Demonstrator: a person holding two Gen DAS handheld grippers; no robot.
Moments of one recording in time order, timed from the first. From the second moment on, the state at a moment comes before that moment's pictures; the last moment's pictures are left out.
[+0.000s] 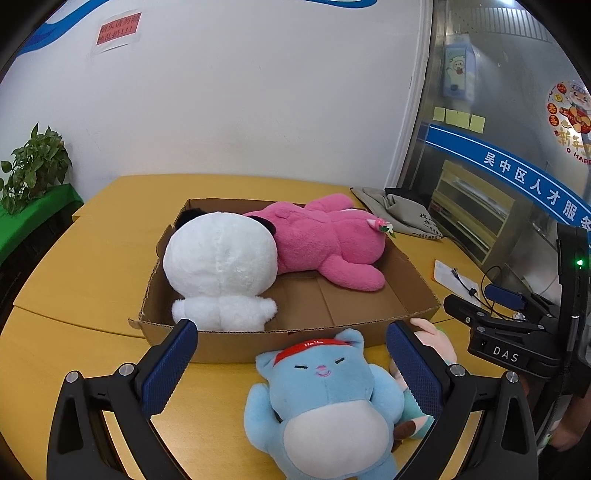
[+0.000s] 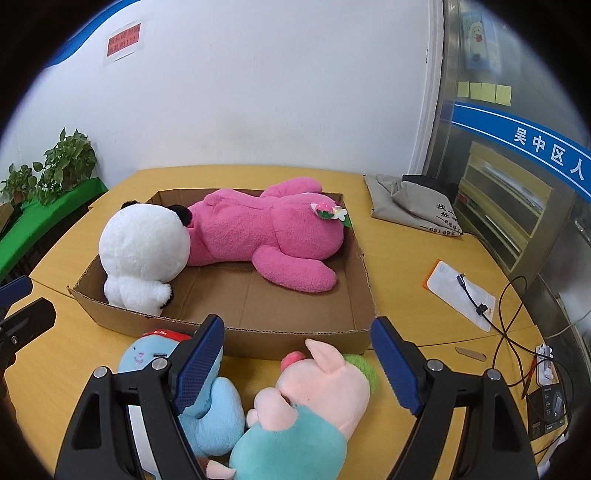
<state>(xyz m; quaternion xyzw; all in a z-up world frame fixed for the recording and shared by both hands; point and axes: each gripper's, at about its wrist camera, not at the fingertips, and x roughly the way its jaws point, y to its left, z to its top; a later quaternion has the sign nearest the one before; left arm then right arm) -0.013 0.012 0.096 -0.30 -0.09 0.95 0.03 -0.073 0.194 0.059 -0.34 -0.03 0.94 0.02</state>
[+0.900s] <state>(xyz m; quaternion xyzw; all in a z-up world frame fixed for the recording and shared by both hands) -0.013 0.005 0.081 -0.32 -0.09 0.94 0.03 -0.070 0.172 0.041 -0.35 -0.06 0.94 -0.03</state>
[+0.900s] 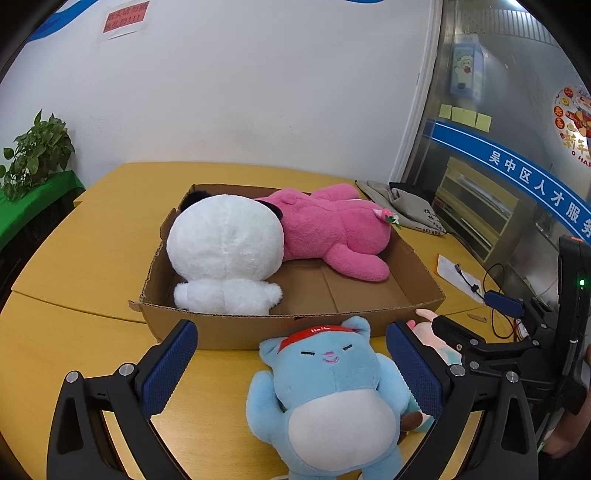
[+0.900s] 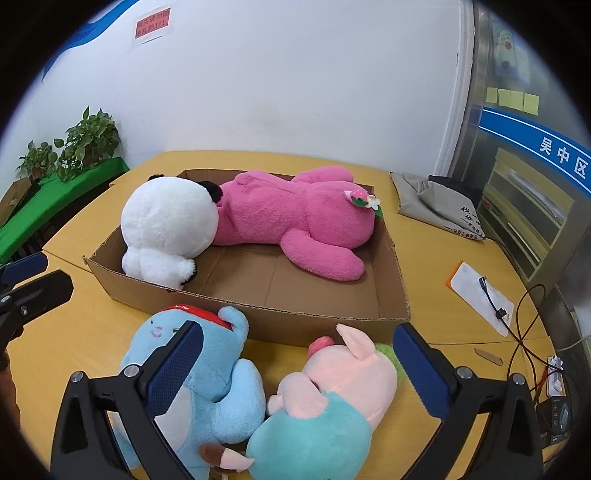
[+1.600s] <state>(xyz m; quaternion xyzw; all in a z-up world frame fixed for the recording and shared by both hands) -0.025 -0.023 0.035 -0.40 -0.16 0.90 0.09 -0.060 0.178 0.006 -0.39 -0.03 0.91 -0.12</state>
